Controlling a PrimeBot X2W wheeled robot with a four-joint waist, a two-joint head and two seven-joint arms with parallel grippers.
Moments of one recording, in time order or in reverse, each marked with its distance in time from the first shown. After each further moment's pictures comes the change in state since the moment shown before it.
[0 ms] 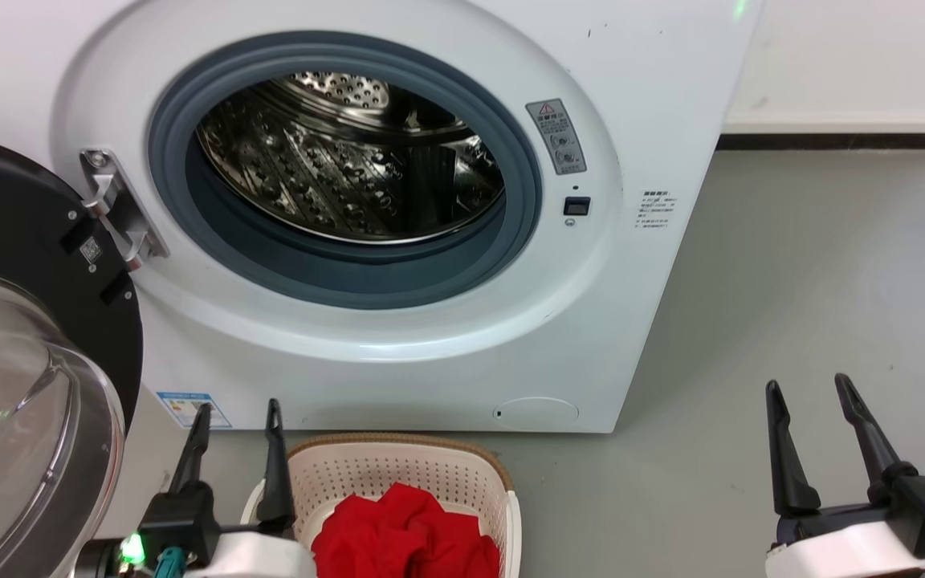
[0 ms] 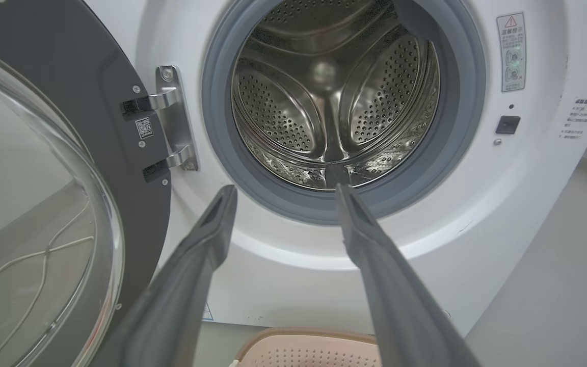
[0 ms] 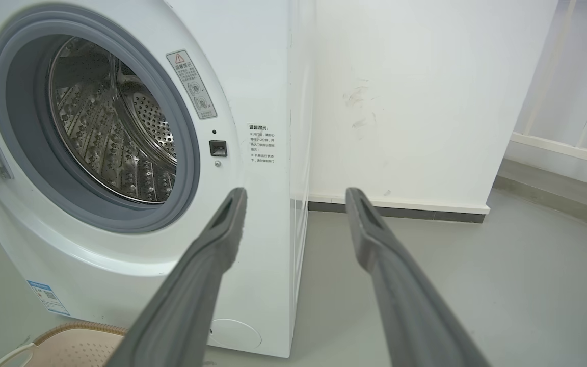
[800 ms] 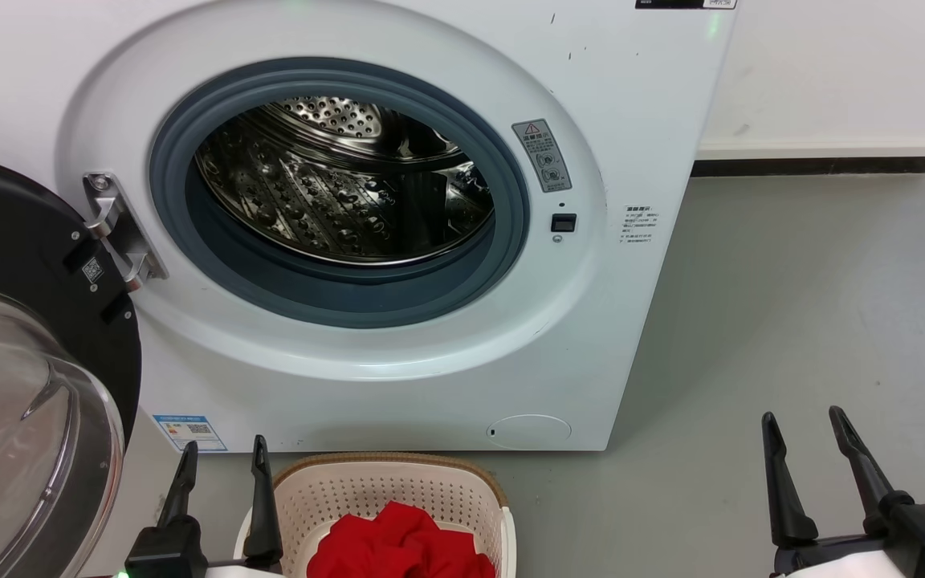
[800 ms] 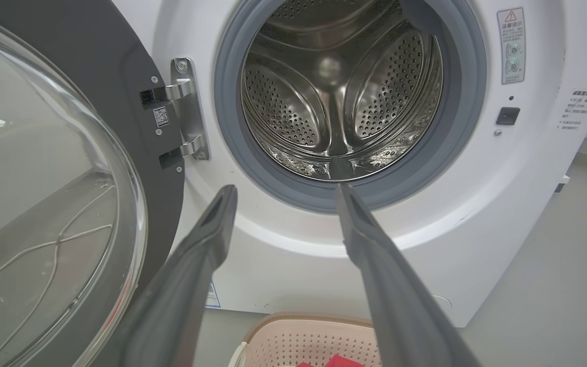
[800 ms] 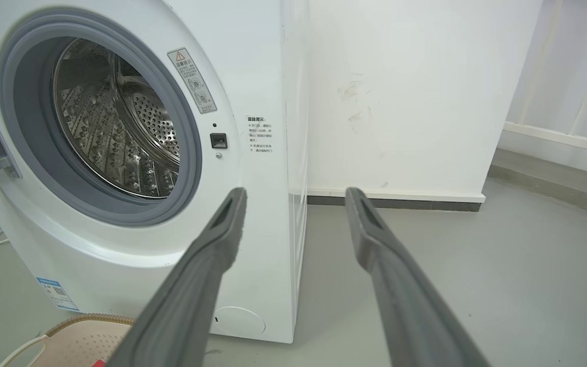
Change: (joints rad) left arm 0.084 -0.035 0.076 -0.022 0.040 -0.045 0.000; right arm 0.068 0.000 0.009 -0.005 0.025 0.000 0.000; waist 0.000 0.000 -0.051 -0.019
